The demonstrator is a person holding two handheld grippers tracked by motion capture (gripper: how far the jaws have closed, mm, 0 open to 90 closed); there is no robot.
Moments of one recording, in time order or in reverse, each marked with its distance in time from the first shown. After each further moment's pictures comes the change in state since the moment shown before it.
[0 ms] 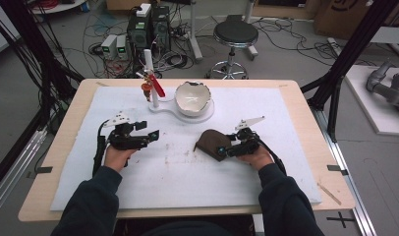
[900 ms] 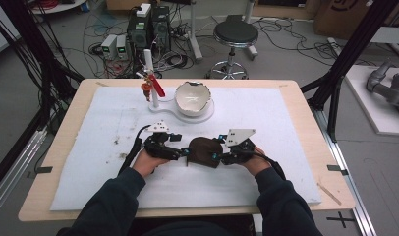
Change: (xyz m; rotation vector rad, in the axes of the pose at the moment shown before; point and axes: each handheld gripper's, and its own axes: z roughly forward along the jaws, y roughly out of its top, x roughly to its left) left arm -0.054 -0.013 0.073 0.186 -0.222 0.075; right arm 0.050 0.013 -0.006 -0.068 -0.074 -0.465
